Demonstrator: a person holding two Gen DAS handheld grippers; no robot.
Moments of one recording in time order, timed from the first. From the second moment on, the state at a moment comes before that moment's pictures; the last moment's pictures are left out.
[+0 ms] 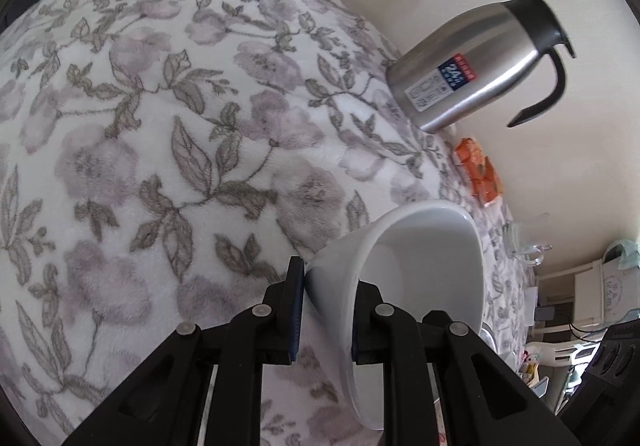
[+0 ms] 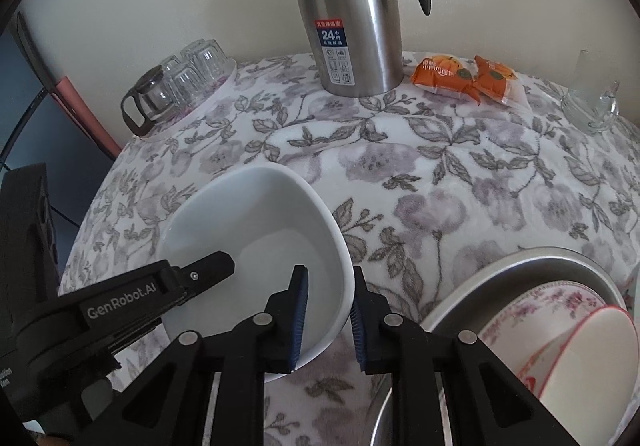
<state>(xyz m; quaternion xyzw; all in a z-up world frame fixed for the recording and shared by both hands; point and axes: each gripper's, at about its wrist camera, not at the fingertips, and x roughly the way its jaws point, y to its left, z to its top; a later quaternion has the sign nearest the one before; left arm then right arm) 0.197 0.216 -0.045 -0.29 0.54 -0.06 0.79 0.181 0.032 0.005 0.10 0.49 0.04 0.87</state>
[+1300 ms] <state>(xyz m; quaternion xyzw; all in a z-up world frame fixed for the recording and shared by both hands) 0.114 0.098 0.054 -0.22 0.48 -0.17 0.83 0.058 -0.093 0.092 0.17 0.37 0.00 0.91</state>
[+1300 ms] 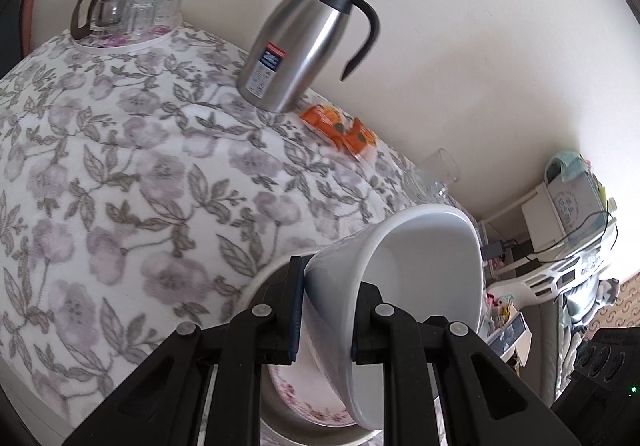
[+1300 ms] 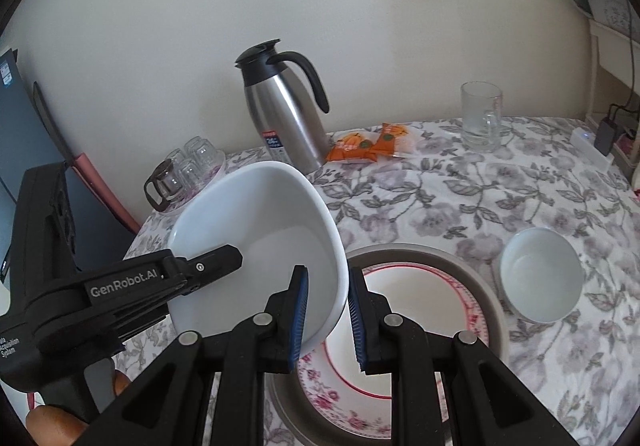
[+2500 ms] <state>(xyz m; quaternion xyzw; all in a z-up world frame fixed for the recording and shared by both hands) 0.096 0.017 0.035 -0.17 0.53 -0.19 0.81 0.024 -0.157 0.066 0.21 0.40 -0.05 0.89</state>
